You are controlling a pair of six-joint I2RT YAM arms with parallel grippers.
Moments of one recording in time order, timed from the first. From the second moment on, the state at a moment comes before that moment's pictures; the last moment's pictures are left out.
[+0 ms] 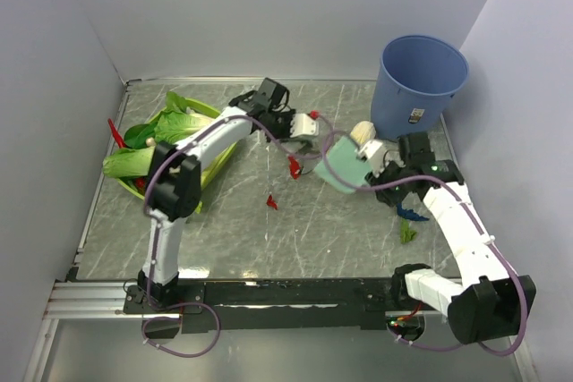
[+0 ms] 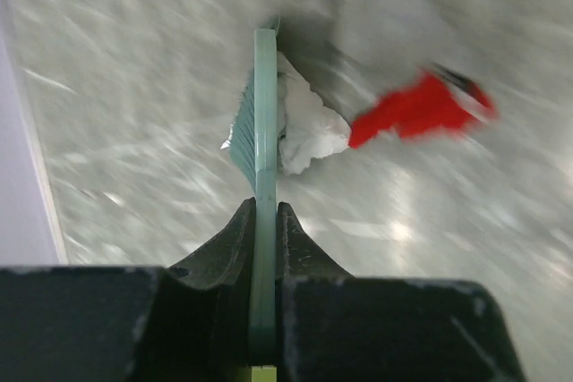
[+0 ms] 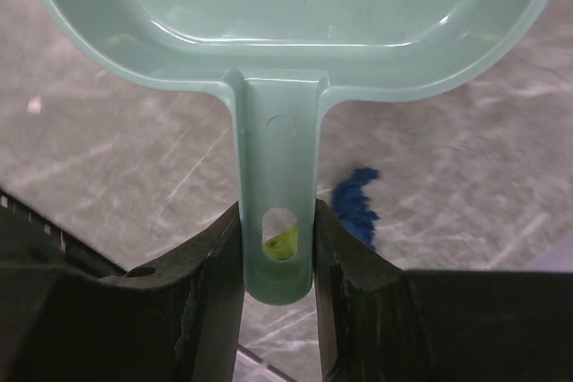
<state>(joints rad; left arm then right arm) -0.58 2.15 1.91 -0.66 0.32 1.05 0.12 1.08 0.99 -0.97 -0.24 -0.64</state>
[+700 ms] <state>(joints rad) -0.59 1.65 1.54 -0.77 0.07 0.58 0.37 1.18 0.81 -1.03 -0.09 -0.77</state>
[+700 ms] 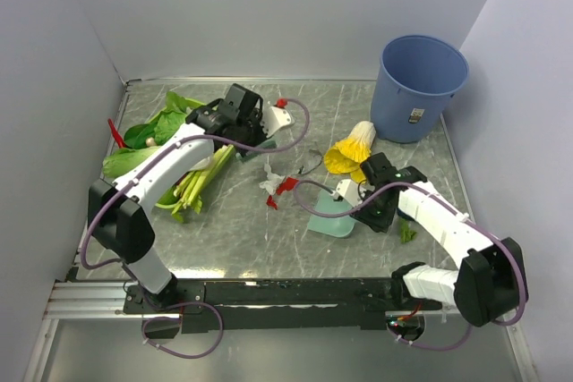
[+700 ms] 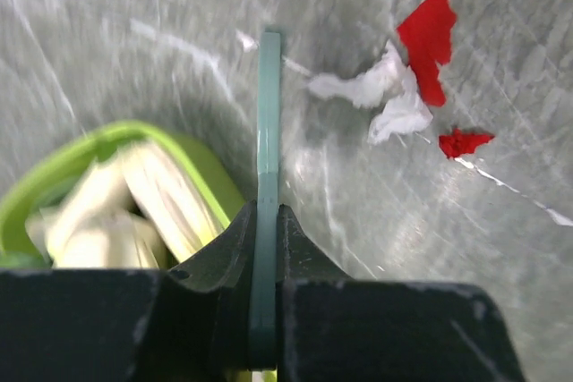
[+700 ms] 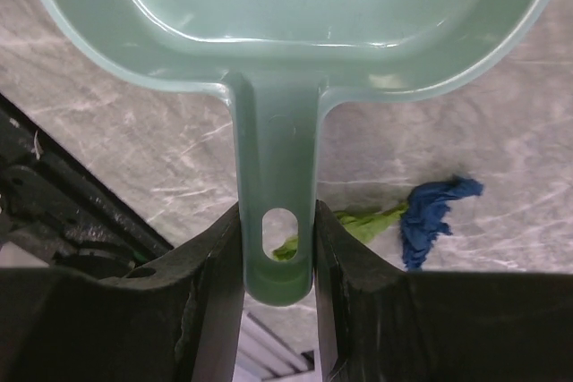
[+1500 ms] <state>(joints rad) -0.57 1.86 1.71 -1.02 0.21 0.17 0.52 1.69 1.14 -1.11 -0.13 -0.51</state>
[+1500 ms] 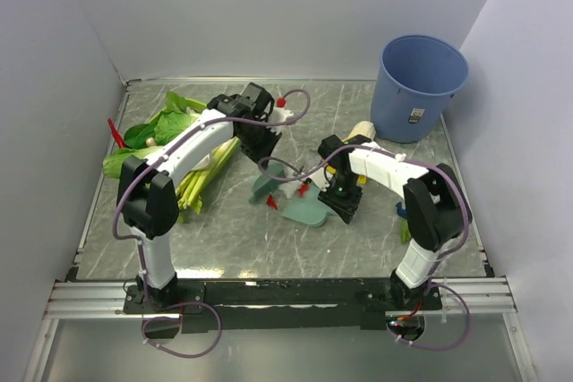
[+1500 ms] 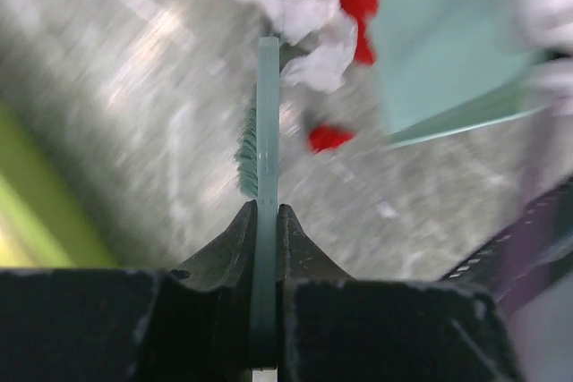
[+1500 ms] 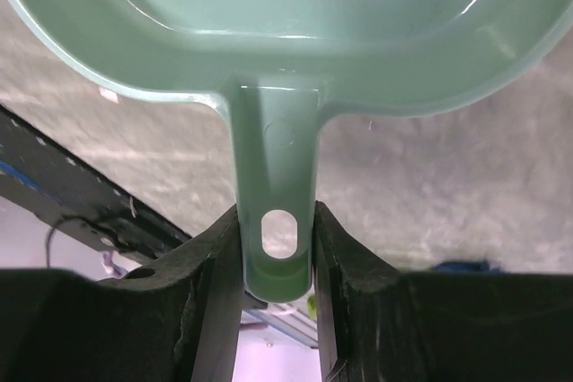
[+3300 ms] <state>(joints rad) -0.30 1.87 1.67 -1.23 0.83 0.49 0.65 1.57 1.03 -0.92 -0.11 -0.48</state>
